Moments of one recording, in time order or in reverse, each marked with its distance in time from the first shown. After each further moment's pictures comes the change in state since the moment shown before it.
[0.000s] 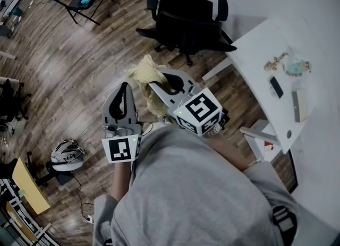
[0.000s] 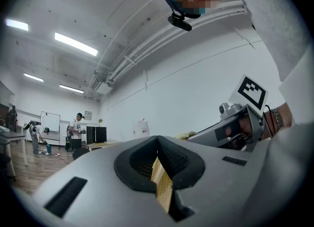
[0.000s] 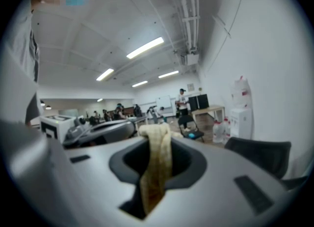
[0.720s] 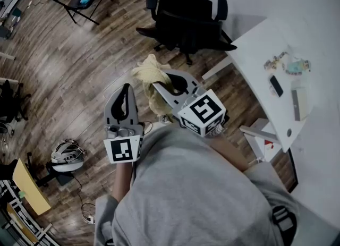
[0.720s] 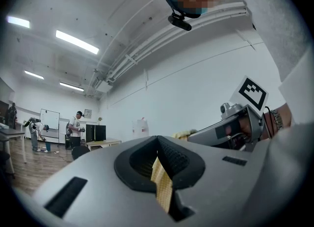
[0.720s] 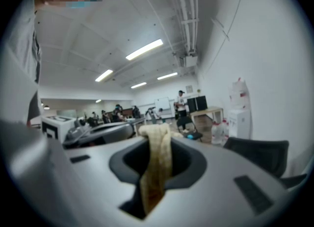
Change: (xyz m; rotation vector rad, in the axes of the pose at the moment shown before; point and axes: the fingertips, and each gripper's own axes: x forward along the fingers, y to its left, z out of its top) left arm -0.002 0.003 -0.003 -0.020 -0.010 -0.007; right arm -0.002 -0.002 0.000 -0.001 -0.019 -0.020
